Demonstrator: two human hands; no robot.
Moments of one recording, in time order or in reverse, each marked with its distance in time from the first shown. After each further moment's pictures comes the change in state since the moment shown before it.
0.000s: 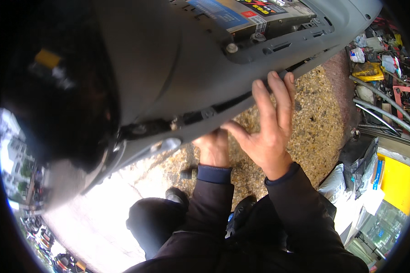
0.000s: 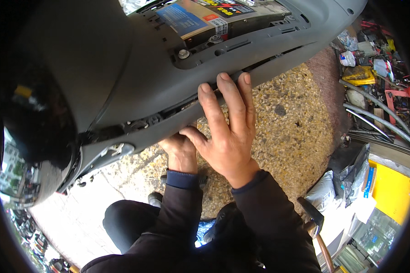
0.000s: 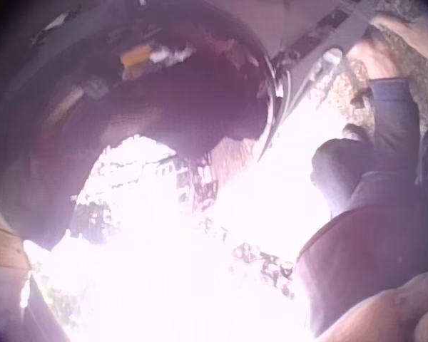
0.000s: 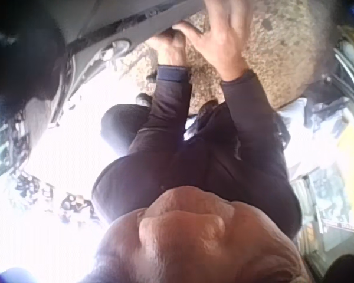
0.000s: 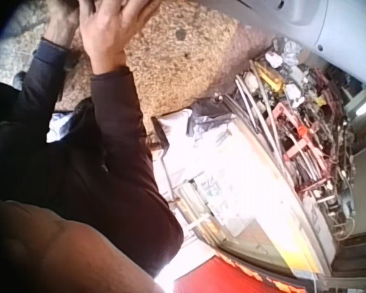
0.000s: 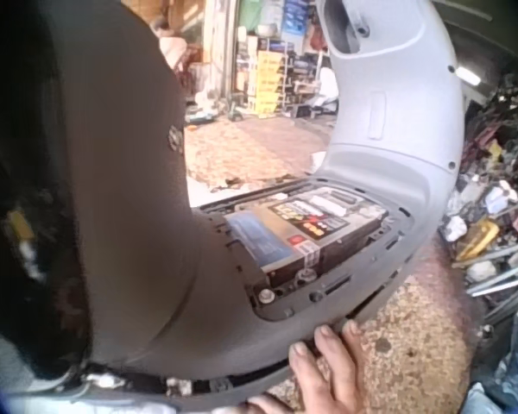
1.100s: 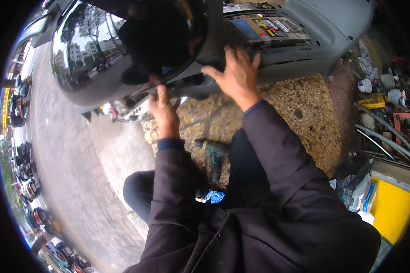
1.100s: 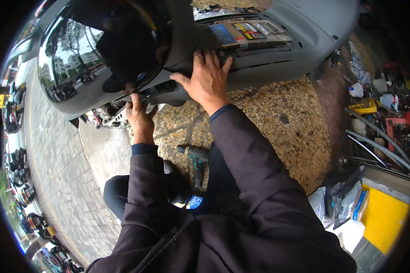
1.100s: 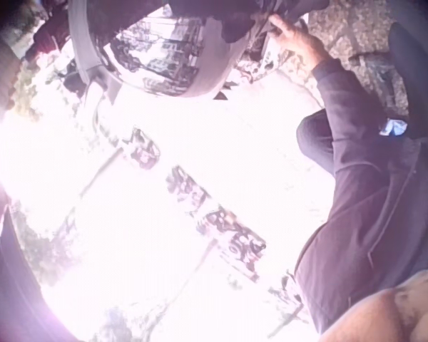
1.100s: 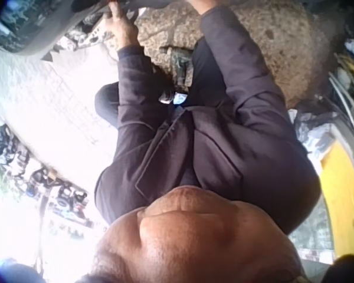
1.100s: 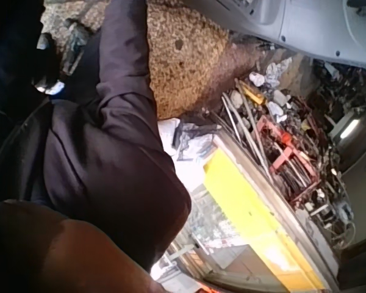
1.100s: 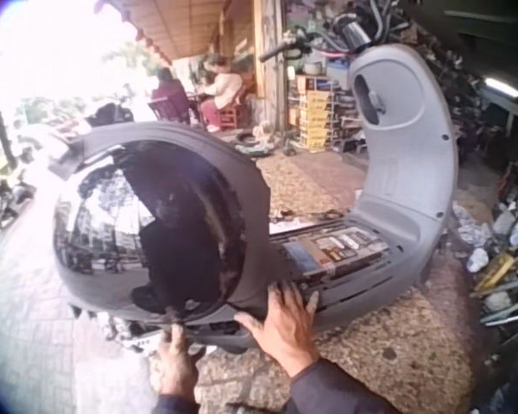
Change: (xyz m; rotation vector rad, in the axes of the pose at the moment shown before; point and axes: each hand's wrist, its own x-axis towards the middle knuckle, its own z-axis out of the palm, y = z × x) left_hand -0.089 0.189 0.023 0.784 0.037 0.513; right_hand 0.069 -0.077 0.007 0.033 -0.239 0.081
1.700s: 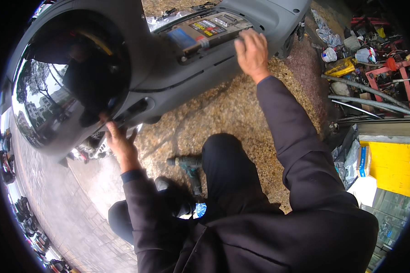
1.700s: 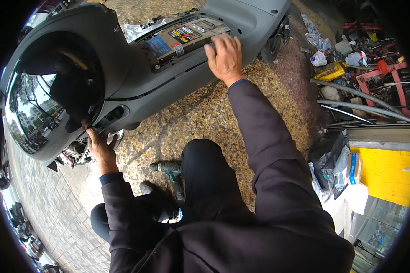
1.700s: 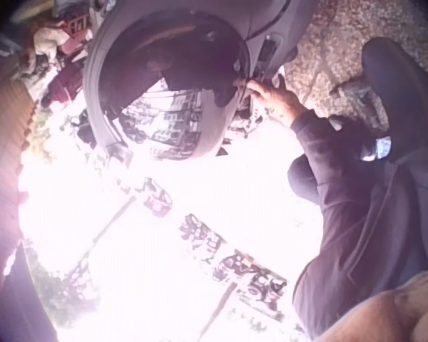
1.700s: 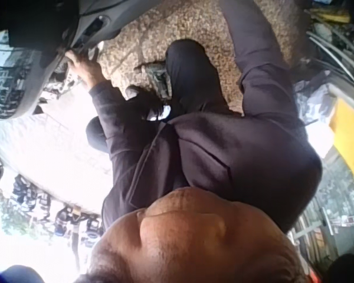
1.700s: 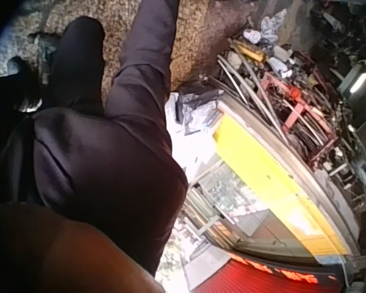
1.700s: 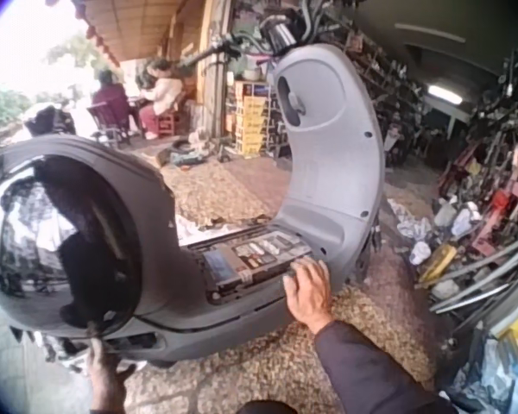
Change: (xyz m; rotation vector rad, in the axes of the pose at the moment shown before) left_hand -0.003 0.005 0.005 0.069 0.011 -0.012; right_hand 0.028 0.218 -0.068 -0.163 0.392 -0.177
